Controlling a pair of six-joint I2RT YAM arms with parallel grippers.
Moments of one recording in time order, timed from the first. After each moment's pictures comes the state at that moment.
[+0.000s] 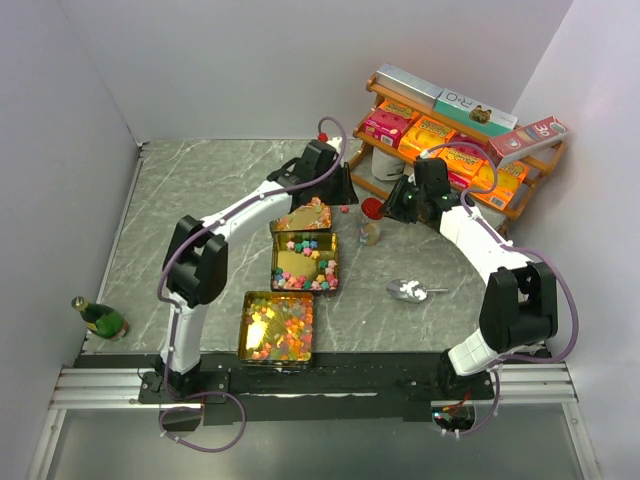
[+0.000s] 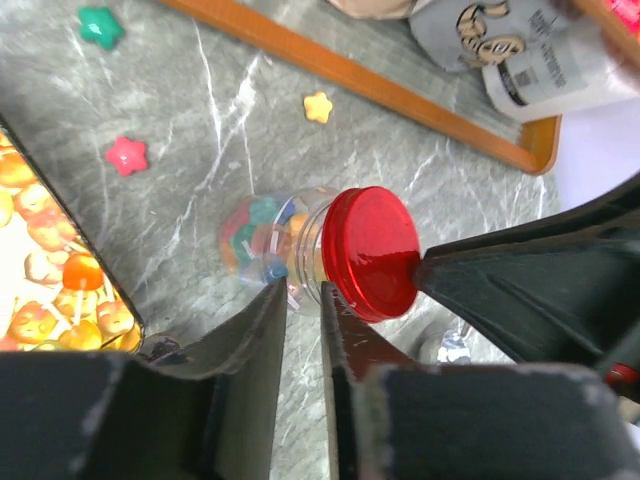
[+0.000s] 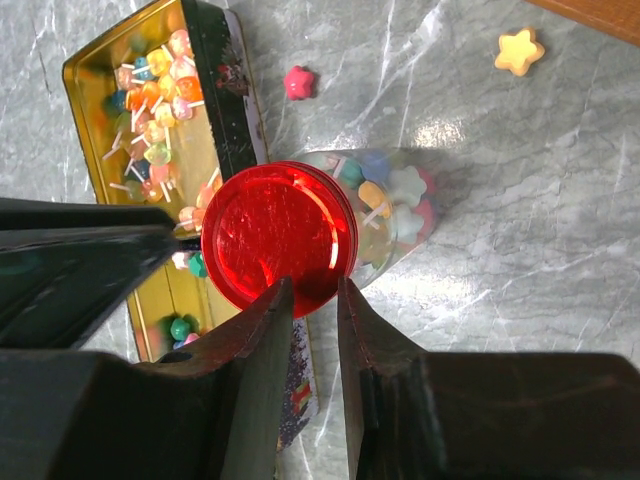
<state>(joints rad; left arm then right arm) -0.66 2.08 1.81 -0.34 0.20 -0.56 0.20 1.54 1.17 -0.39 -0.17 0.61</state>
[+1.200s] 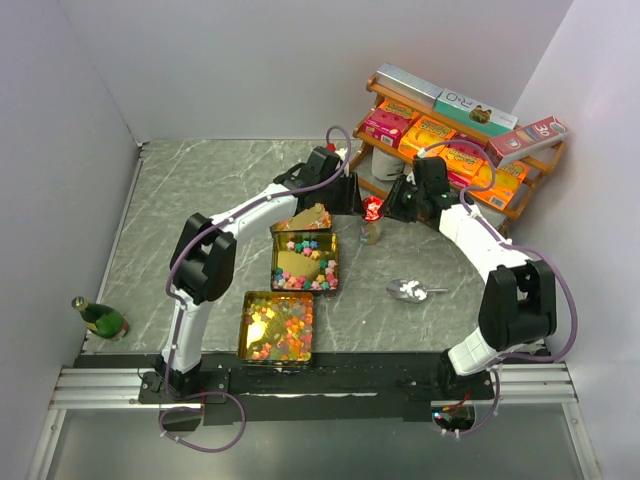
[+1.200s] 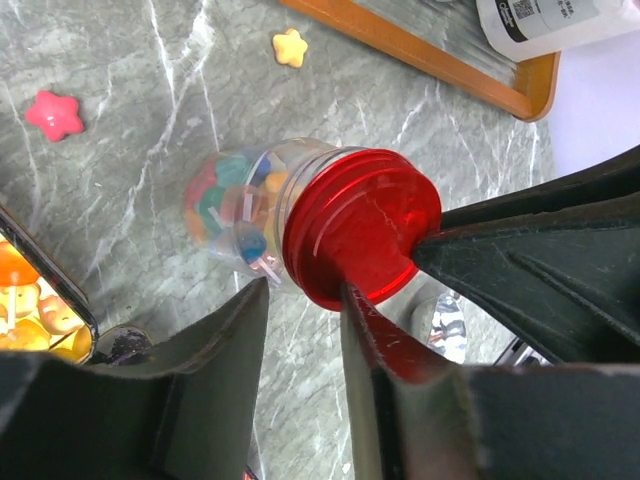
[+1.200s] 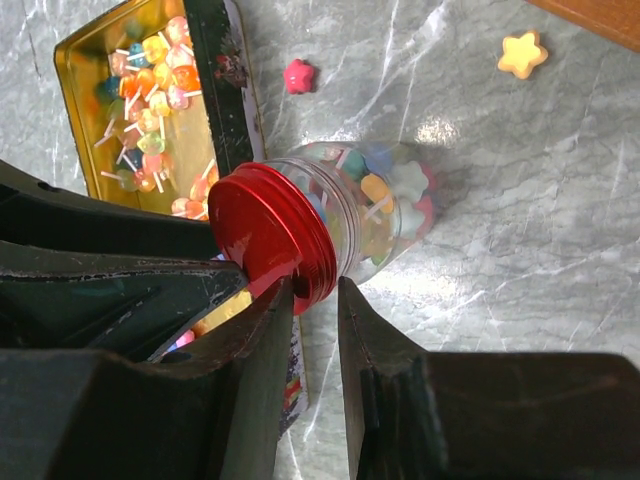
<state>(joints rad) -0.67 2.13 1.81 -0.35 0.31 -0.56 0.20 1.54 1.18 -0.41 -0.18 0.57</state>
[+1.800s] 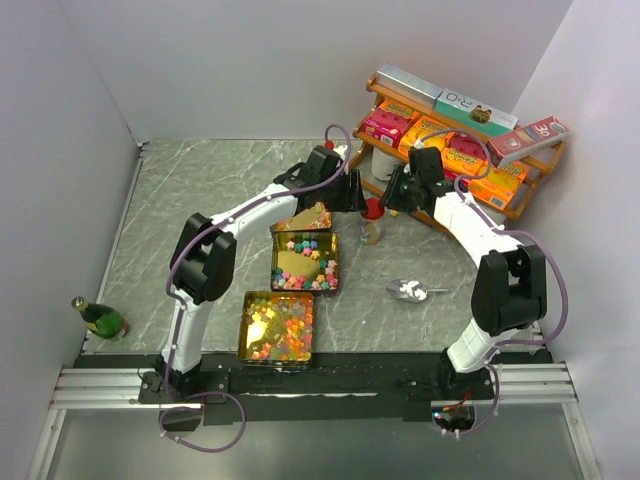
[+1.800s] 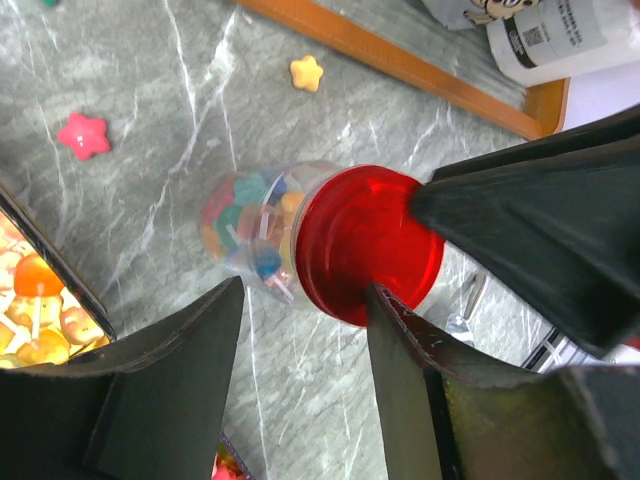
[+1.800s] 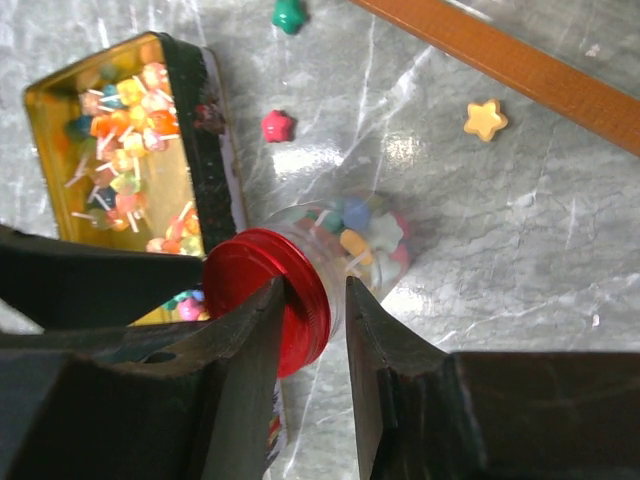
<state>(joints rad) -0.67 2.13 1.81 -0.33 0.26 -0.56 0.20 1.64 1.30 -0.44 -0.10 0.51</state>
